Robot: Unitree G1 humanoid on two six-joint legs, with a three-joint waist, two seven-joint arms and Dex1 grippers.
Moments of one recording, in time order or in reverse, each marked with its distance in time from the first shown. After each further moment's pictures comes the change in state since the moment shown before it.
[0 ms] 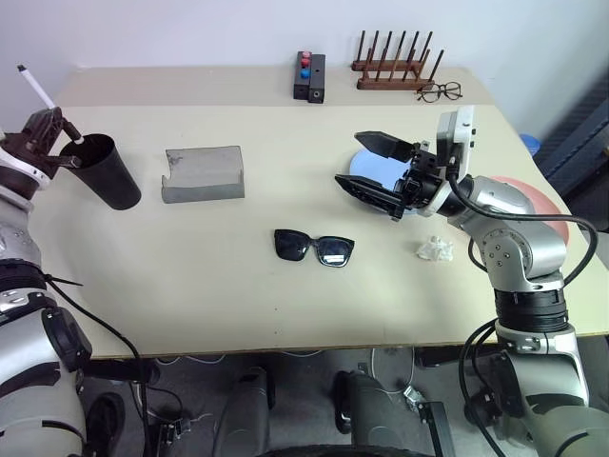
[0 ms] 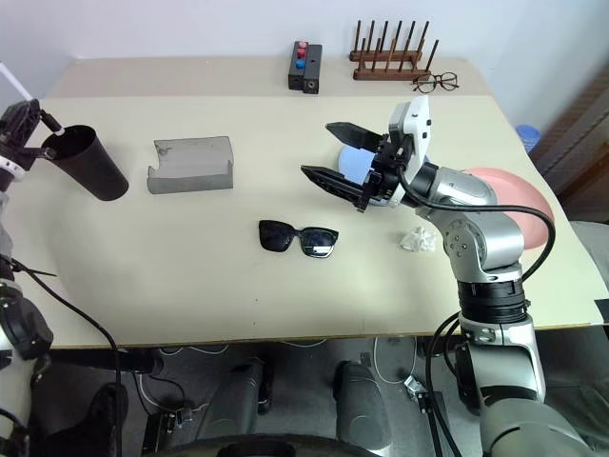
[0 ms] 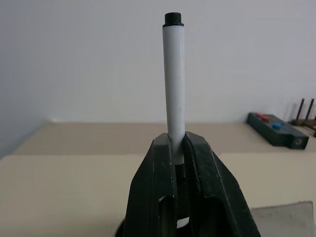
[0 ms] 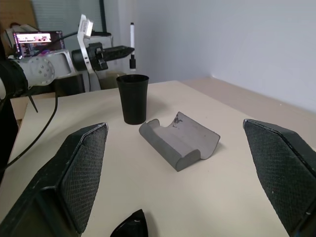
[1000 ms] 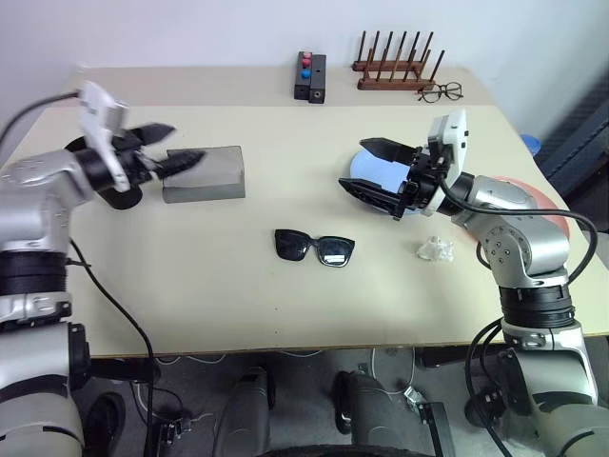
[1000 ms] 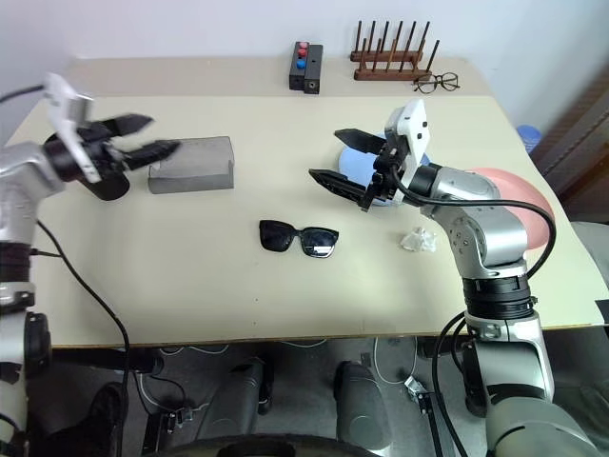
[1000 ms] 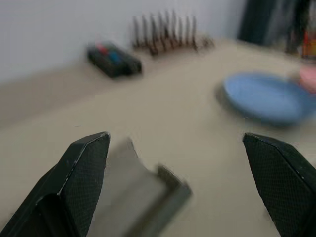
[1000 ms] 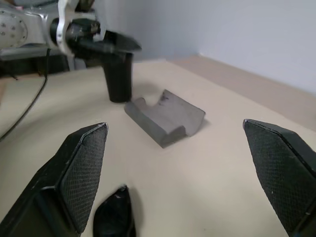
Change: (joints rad) left arm 0.002 -0.014 -0.451 -0.487 0.027 0.482 -0.258; right arm -0.014 -0.052 0.034 0.055 -0.085 0.033 -0.027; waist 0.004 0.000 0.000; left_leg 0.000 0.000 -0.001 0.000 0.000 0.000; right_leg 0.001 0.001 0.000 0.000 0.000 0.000
